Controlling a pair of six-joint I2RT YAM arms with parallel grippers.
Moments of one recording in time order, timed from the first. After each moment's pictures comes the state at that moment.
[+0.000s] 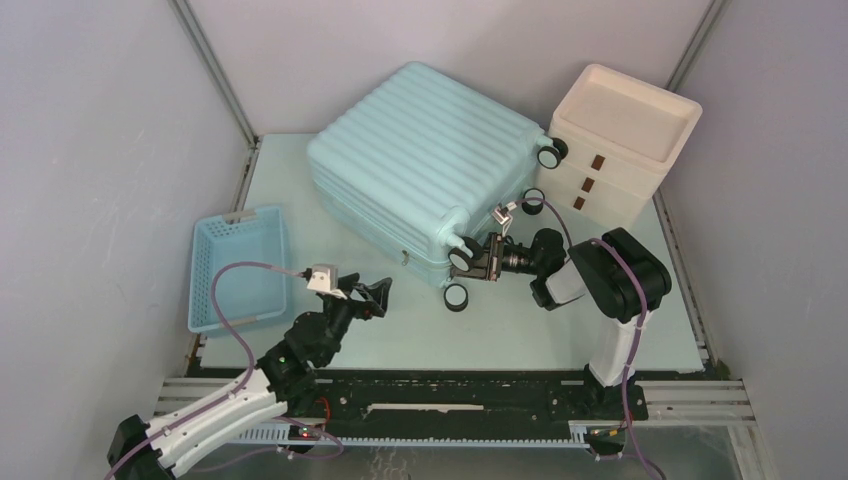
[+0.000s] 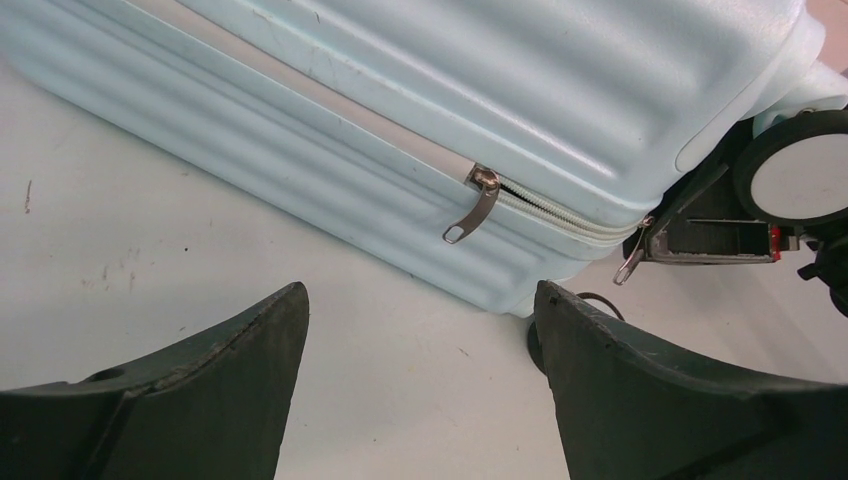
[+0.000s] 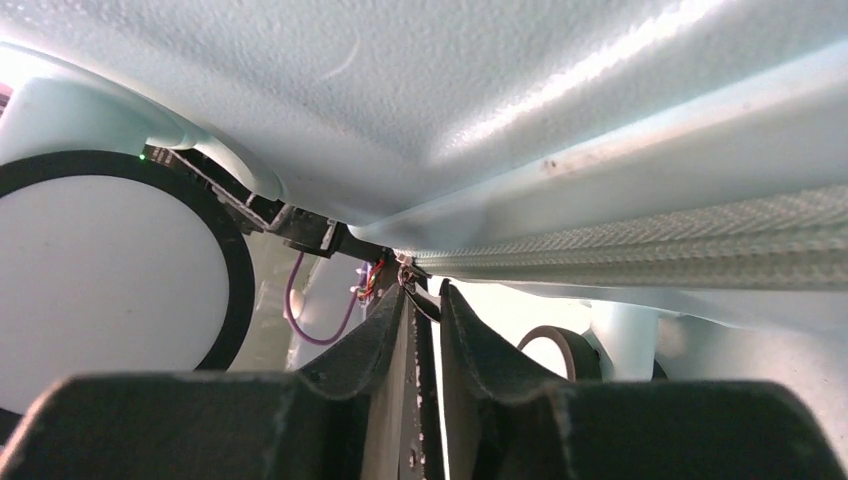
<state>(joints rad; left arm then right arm) -0.88 0.36 0.05 0.29 -0.52 -0.39 0.40 1.89 0.52 1.41 -1.02 1.06</state>
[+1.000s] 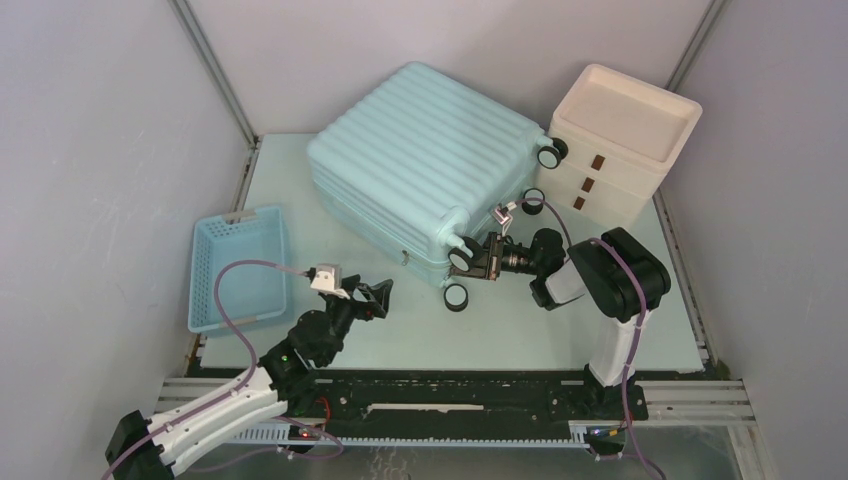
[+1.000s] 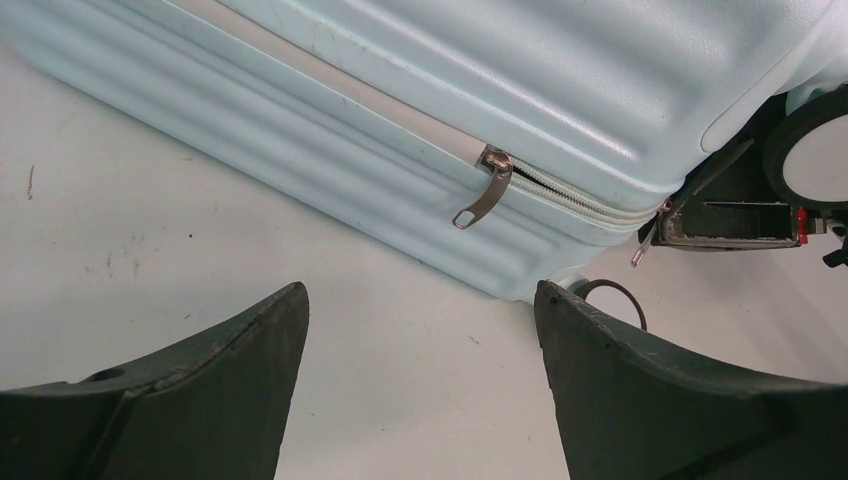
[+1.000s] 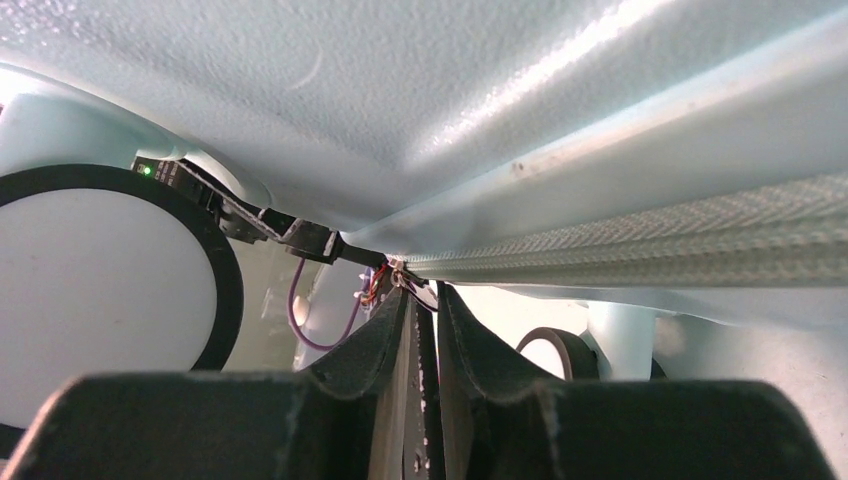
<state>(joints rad) -0.88 0.42 0.05 0.29 -0.52 -0.39 0.40 1.89 0.52 1.41 -1.00 1.08</state>
